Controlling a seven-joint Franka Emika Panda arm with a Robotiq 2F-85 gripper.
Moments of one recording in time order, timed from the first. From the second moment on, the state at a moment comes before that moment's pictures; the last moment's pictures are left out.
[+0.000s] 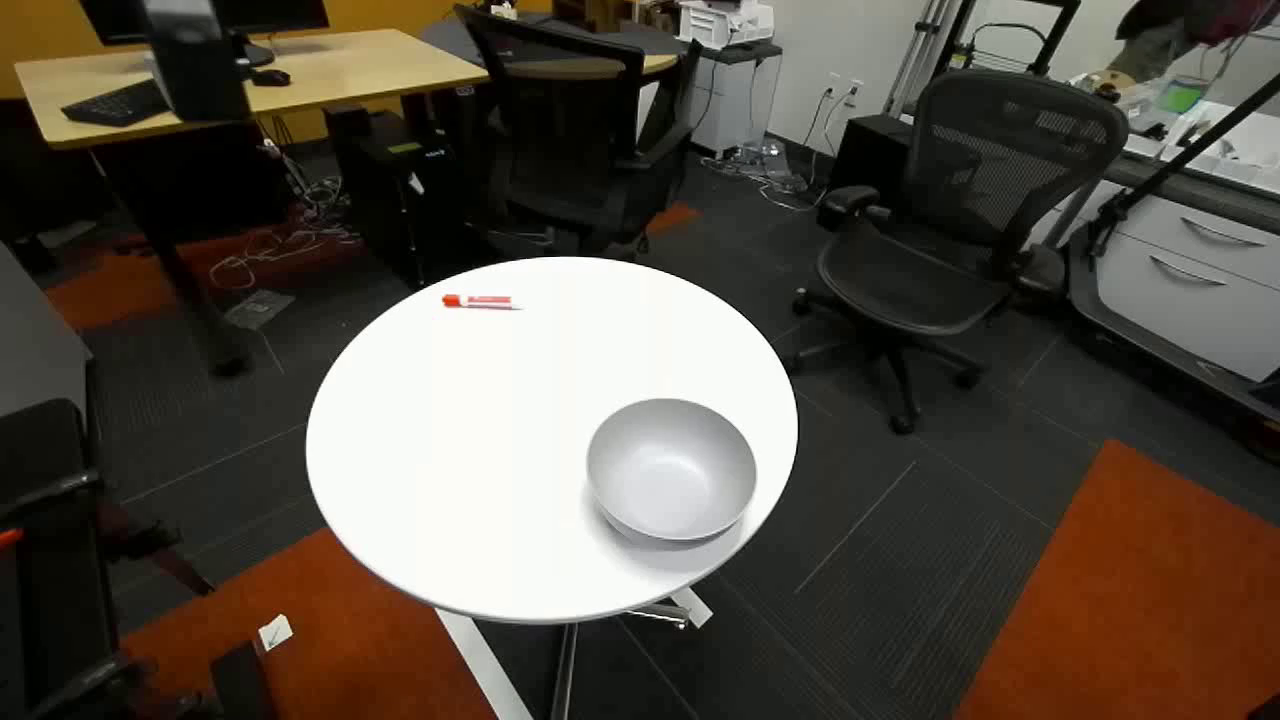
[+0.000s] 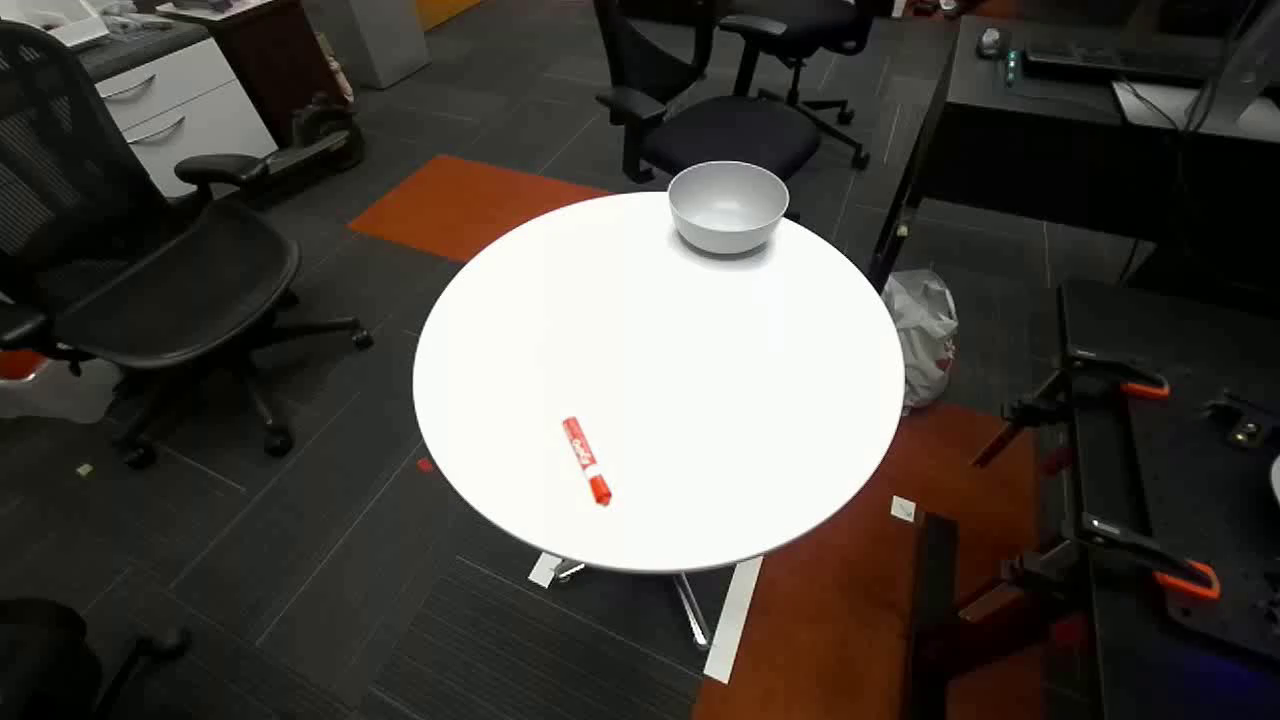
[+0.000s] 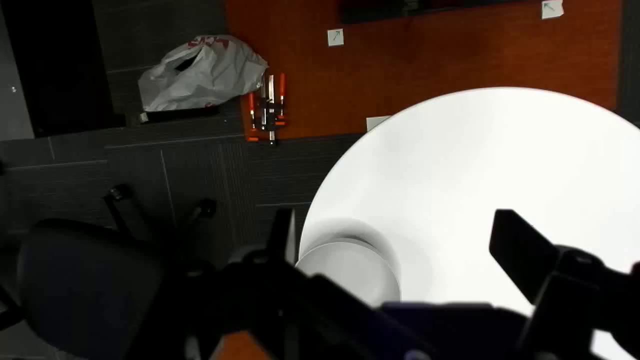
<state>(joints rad) -0.14 -0.33 -0.09 -2.17 -0.23 1.77 -0.06</state>
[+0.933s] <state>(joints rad) -0.10 -0.21 -0.07 -2.17 -0.23 1.87 -0.02</state>
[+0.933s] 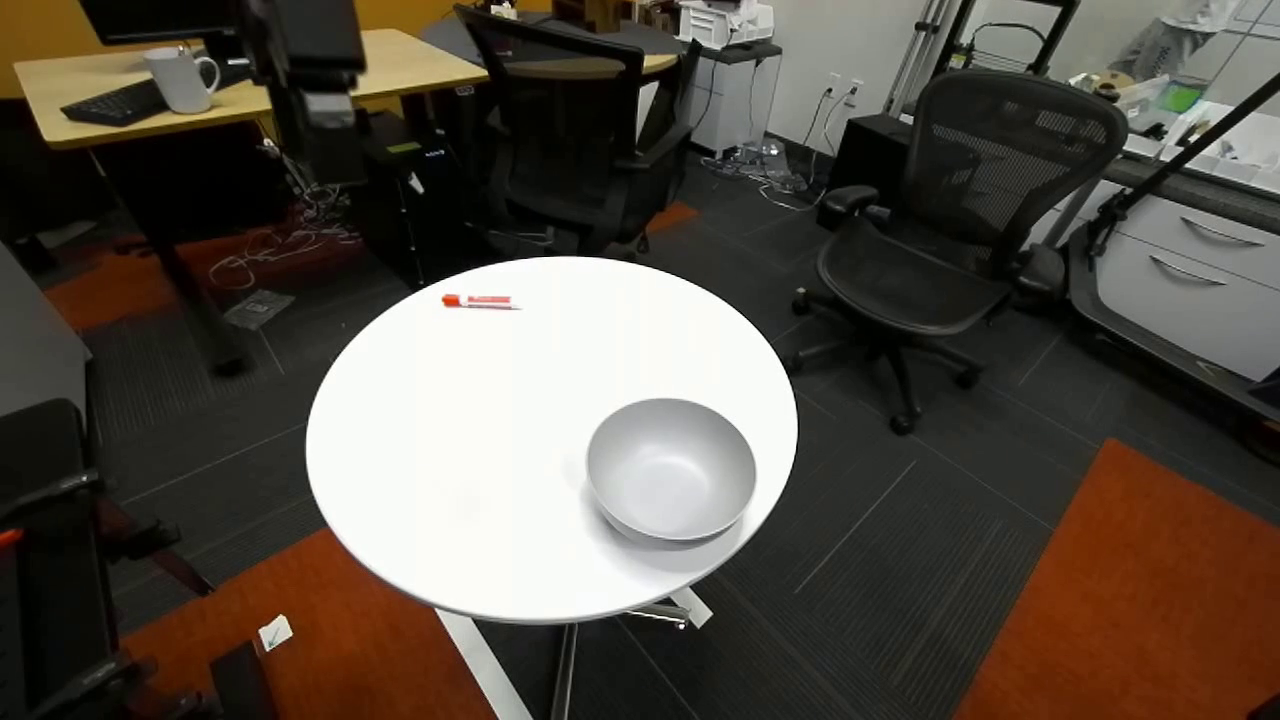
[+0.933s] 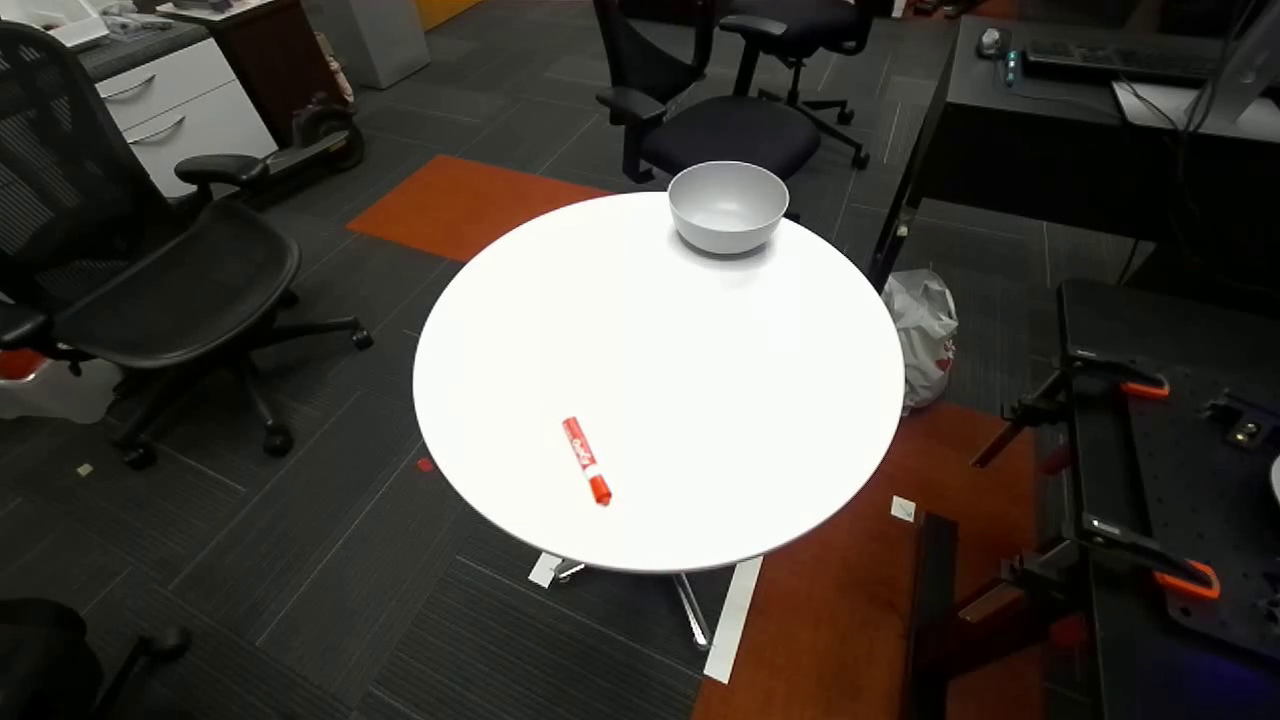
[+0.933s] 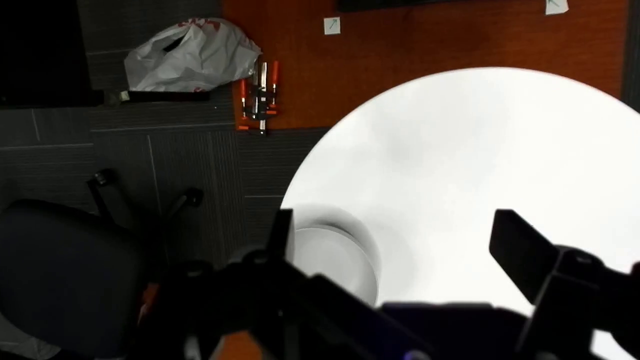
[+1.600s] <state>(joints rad) -0.03 0.09 -0.03 -2.11 -0.09 2.29 0.15</state>
